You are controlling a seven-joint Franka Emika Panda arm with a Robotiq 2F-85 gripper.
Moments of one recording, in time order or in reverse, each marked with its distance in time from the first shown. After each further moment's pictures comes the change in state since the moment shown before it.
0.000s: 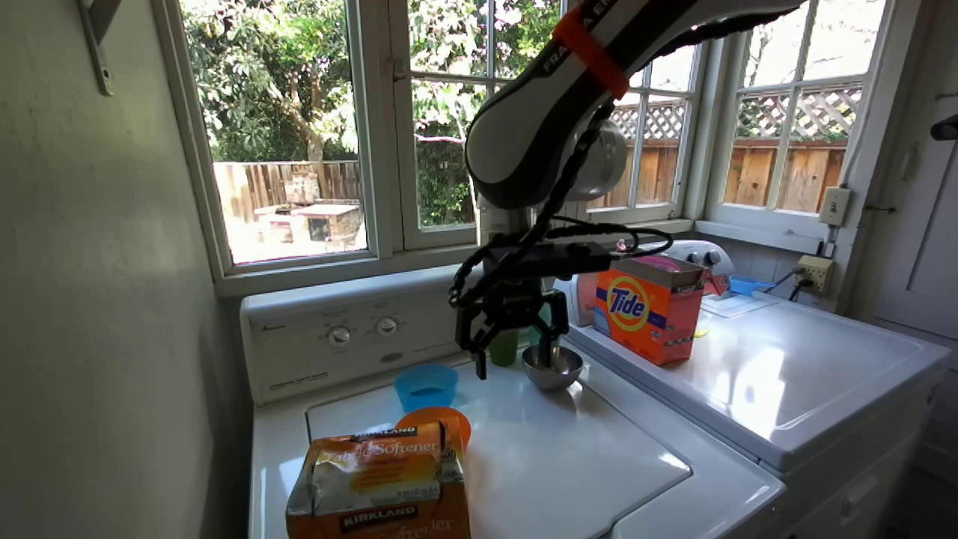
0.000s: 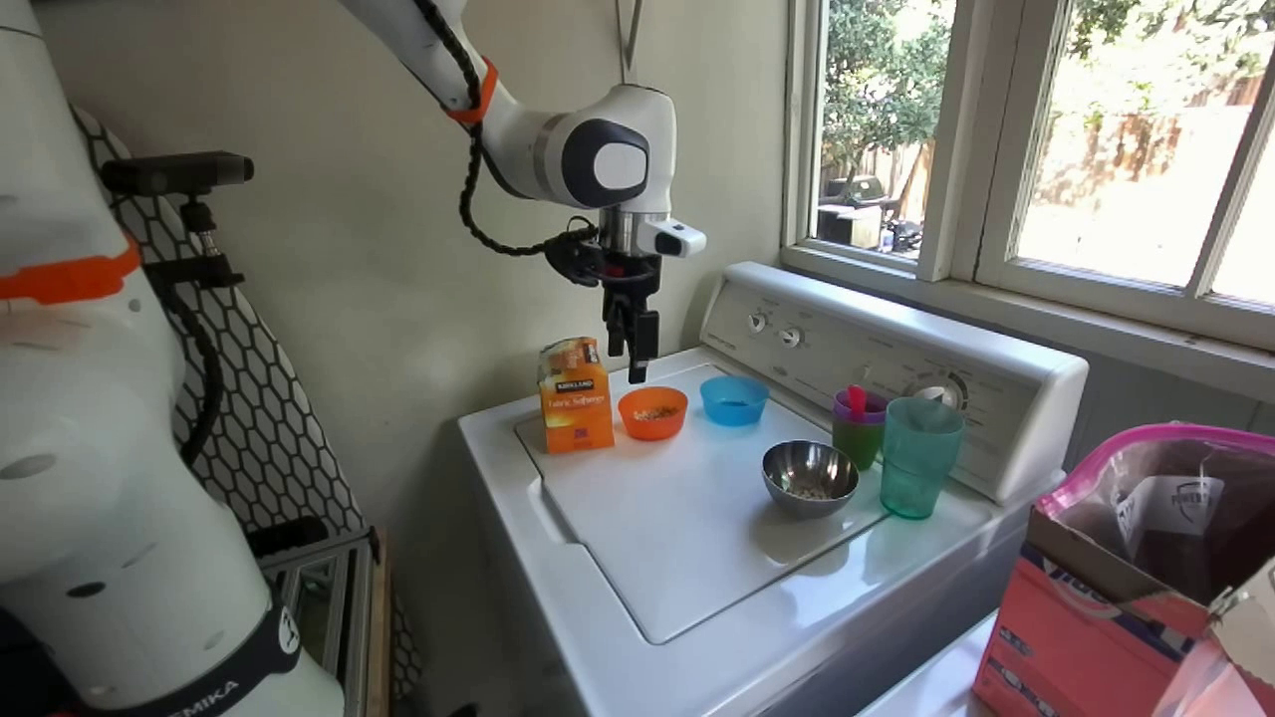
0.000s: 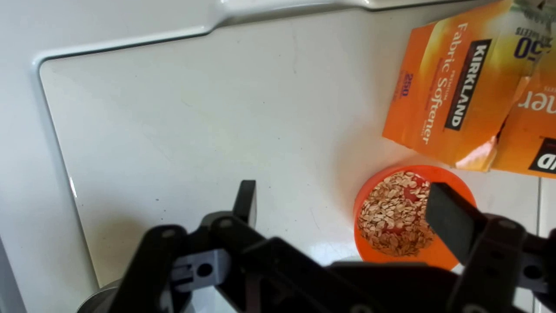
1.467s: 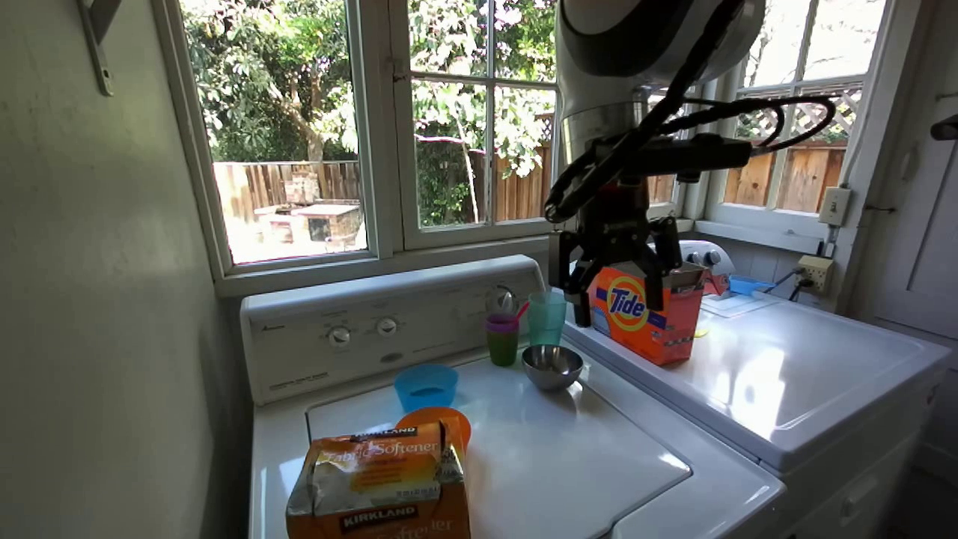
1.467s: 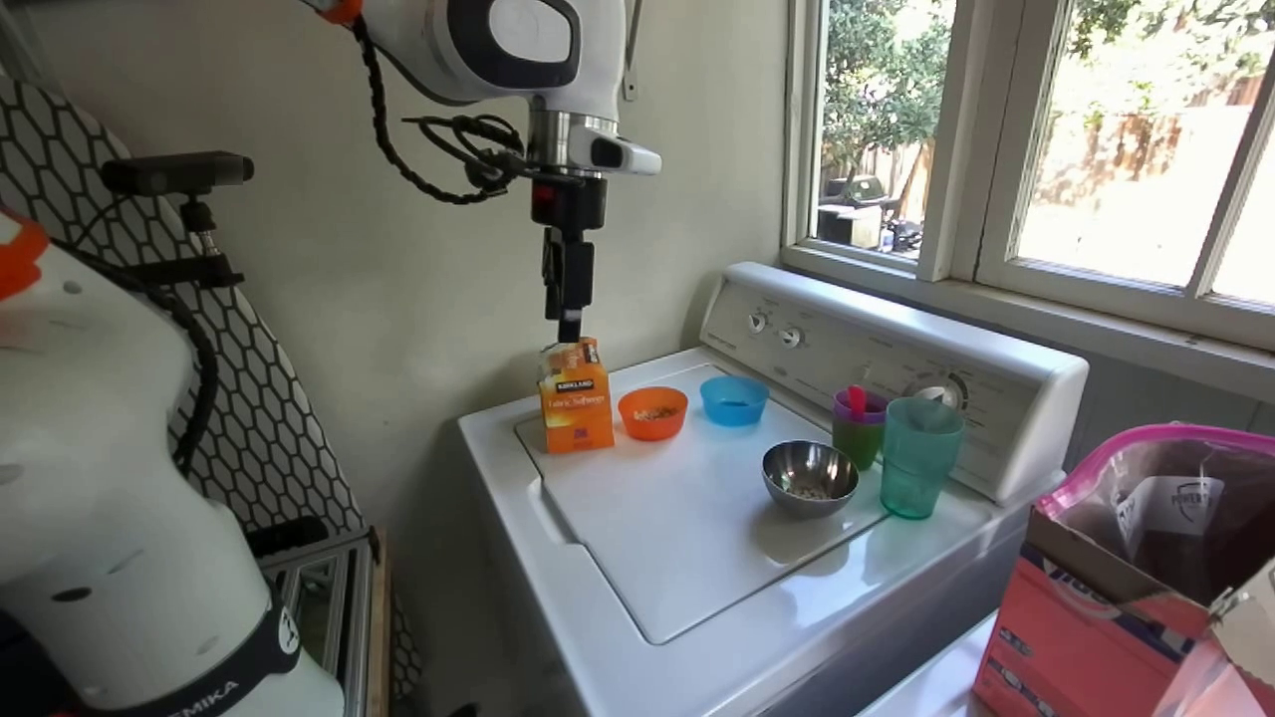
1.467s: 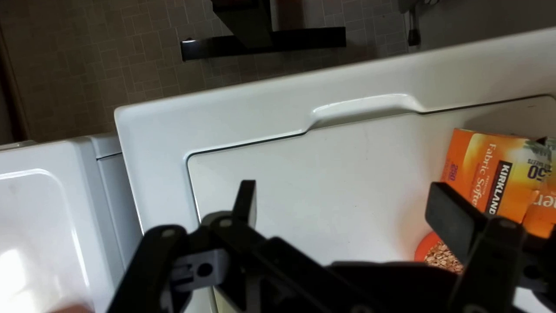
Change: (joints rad) arm -0.079 -0.448 -0.002 -0.164 0.044 -0.372 -0.062
